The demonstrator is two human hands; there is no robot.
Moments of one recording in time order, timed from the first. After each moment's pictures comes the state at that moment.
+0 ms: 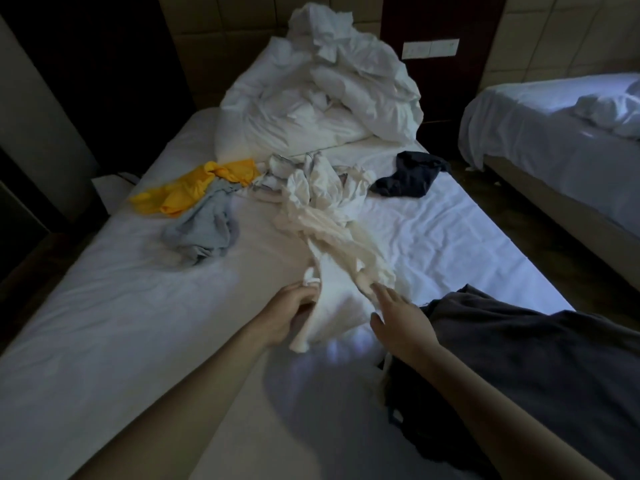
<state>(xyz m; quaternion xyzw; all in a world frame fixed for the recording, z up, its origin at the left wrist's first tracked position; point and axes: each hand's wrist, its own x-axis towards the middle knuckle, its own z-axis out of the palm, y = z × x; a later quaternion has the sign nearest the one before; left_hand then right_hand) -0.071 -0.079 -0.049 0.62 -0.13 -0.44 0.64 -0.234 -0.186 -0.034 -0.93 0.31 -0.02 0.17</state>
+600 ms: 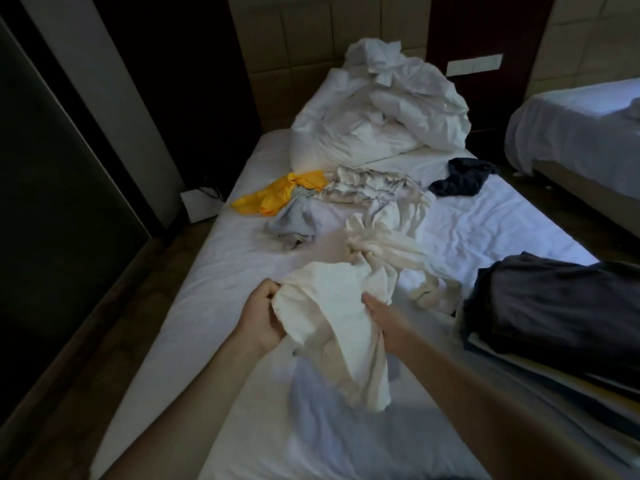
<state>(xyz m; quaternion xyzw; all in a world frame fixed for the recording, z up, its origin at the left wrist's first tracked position) -0.101 0.189 0.073 0.54 0.02 -0.39 0.75 -0.193 0.027 -0.011 -0.44 0.38 -0.11 0.81</state>
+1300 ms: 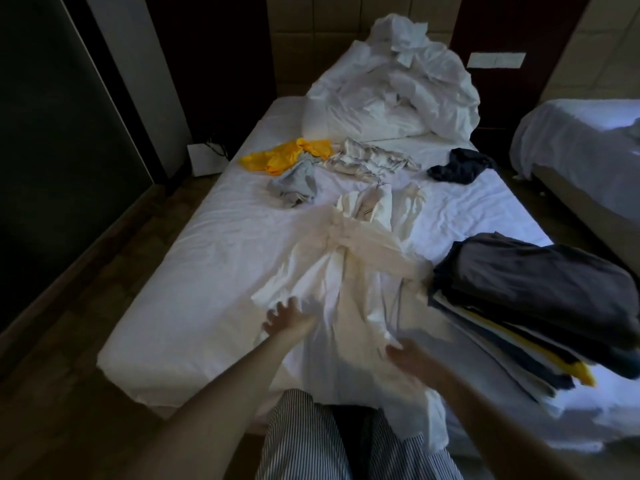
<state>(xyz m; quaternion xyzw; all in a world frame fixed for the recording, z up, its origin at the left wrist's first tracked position) -0.186 0.202 -0.045 0.94 -0.08 -0.24 0.22 -0.353 0.034 -0.085 -0.77 0.42 0.09 0.48</state>
